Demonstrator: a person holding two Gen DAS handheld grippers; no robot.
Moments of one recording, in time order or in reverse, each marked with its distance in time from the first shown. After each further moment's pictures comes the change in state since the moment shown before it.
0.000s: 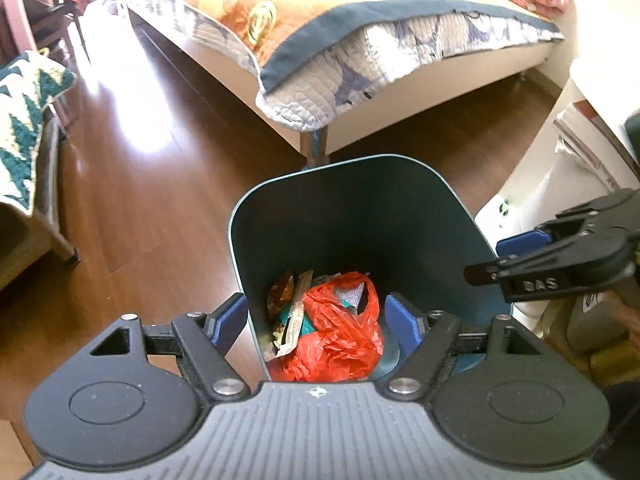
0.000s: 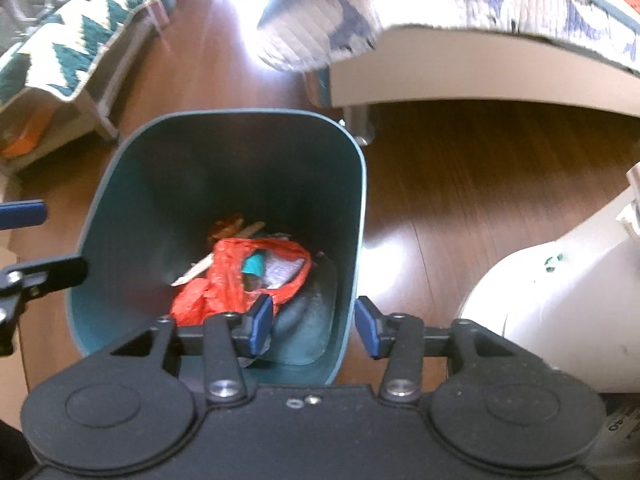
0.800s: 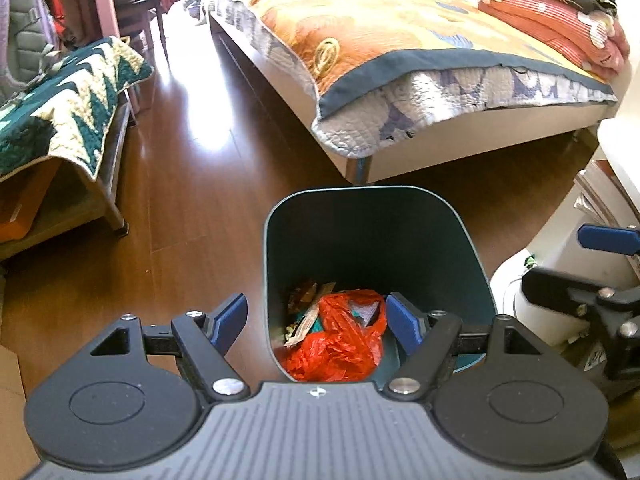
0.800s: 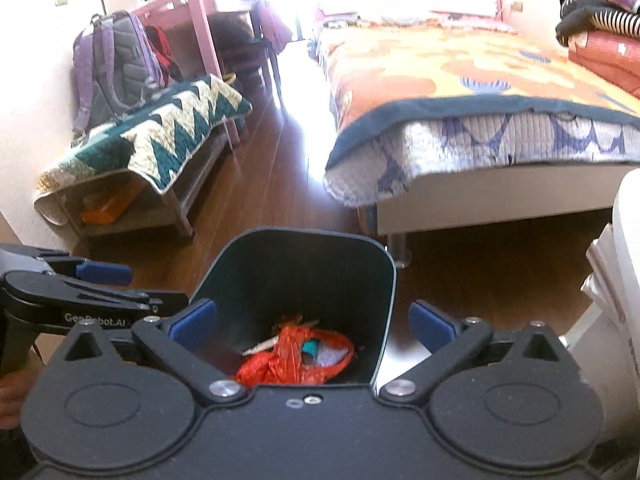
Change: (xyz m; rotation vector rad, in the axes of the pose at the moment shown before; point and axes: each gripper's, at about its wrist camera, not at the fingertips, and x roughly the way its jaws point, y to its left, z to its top) left arm -0.045 -0.019 -0.024 -0.185 -0.096 0.134; right arm -0.094 -0.005 -0.042 -0.076 -0.414 0.115
